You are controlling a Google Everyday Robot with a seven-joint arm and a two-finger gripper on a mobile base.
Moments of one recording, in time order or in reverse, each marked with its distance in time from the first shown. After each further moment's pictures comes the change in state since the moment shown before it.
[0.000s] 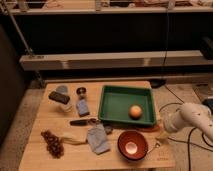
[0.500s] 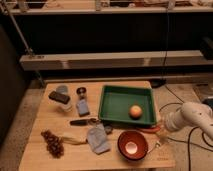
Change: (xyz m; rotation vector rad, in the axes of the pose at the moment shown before) arm -0.002 -0.010 -0.014 0.027 0.004 -0.020
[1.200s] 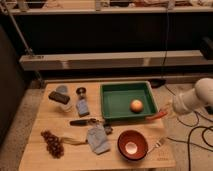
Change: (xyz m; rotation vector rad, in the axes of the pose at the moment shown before) arm -0.049 -0.054 -0.138 0.064 -0.025 -0.155
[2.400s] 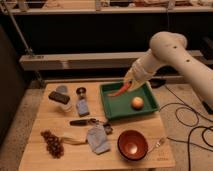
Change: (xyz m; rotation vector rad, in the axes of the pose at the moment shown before) arm -0.245 -0.113 -0.005 -0.040 -0.064 -0.452
